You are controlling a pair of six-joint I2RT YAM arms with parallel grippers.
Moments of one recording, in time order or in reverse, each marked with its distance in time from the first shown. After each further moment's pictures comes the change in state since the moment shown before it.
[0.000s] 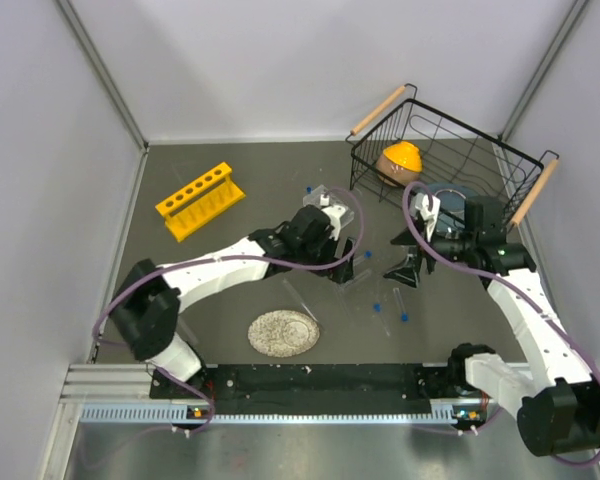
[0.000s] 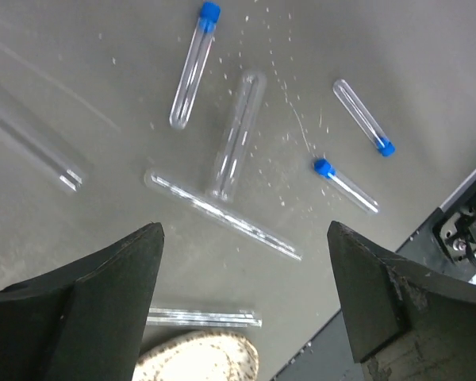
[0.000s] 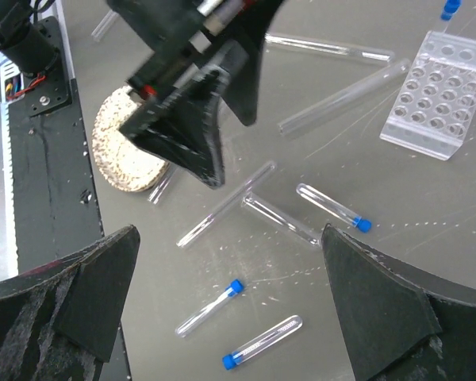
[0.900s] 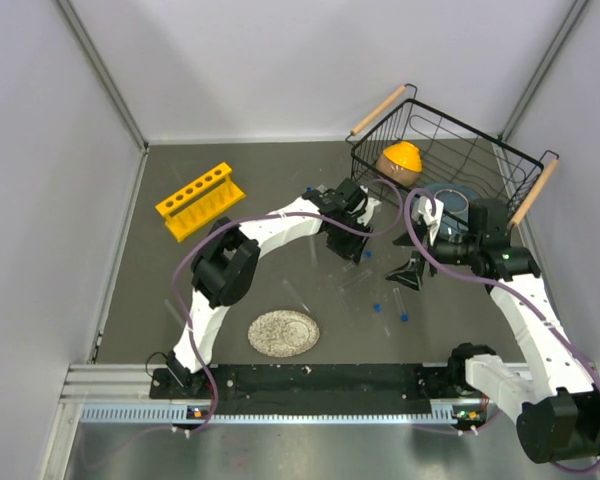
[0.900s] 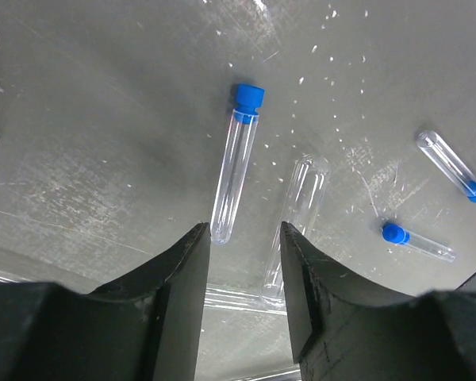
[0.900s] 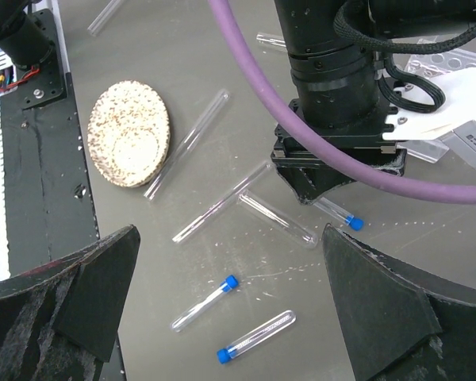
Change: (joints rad) left arm 0.075 0.625 0.684 -0.397 0.137 0.255; right arm -0.018 -0.047 0.001 -0.031 -0.005 -0.044
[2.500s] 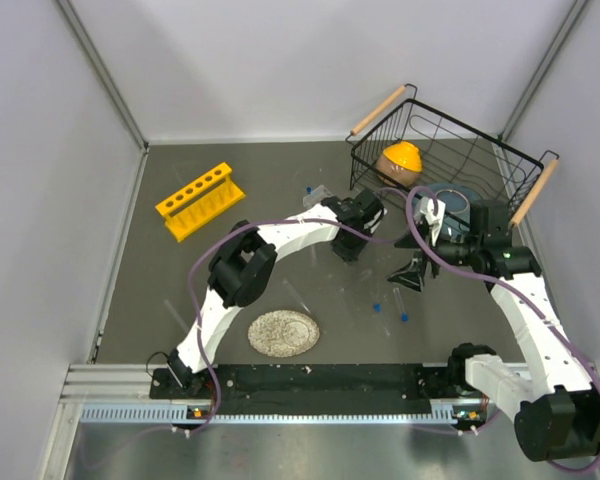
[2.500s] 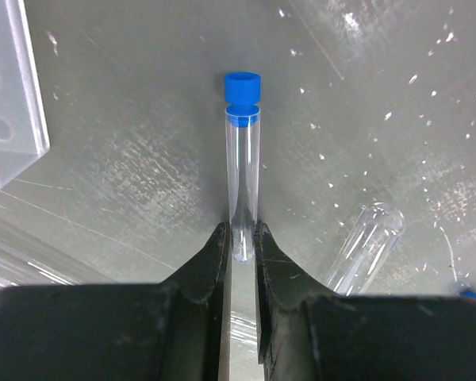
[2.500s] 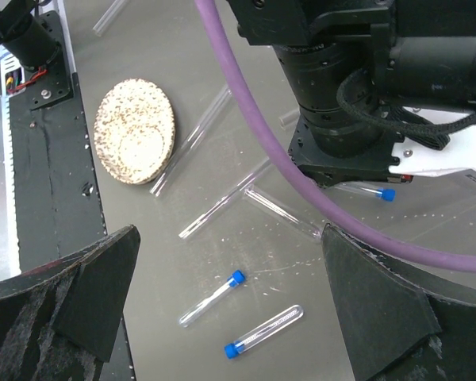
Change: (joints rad) left arm -0.073 0.118 0.126 -0.111 -0.280 -0.003; right arm -0.023 0.008 0.000 -0.039 -0.020 -0.016
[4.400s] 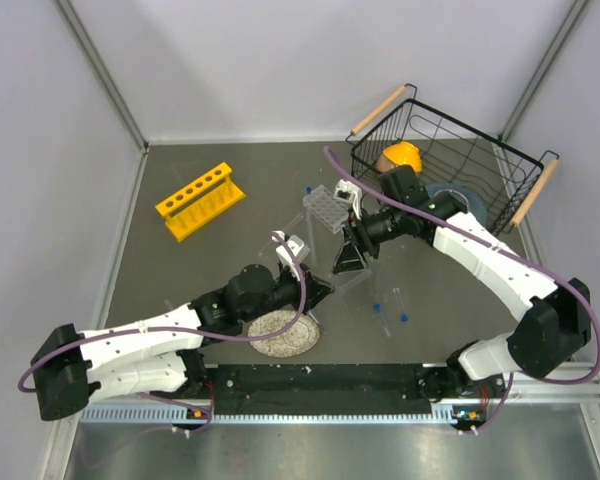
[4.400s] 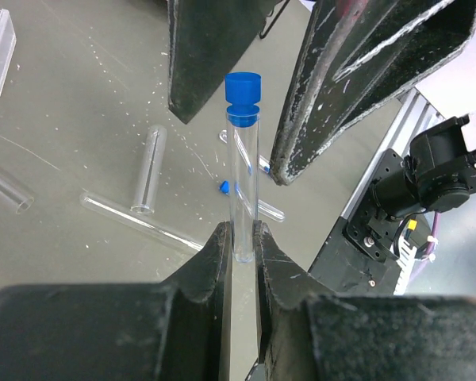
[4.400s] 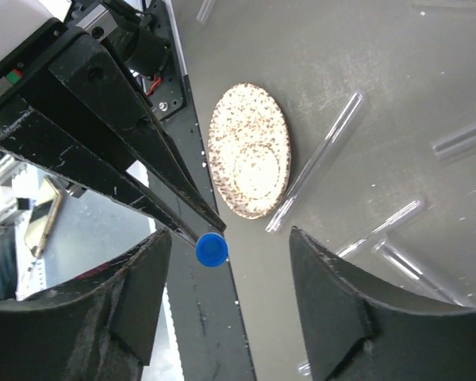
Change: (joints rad) left arm -0.190 -1.293 -1.329 1.021 0.010 -0.280; right arm 0.472 0.457 0.394 -0.059 0.171 0.437
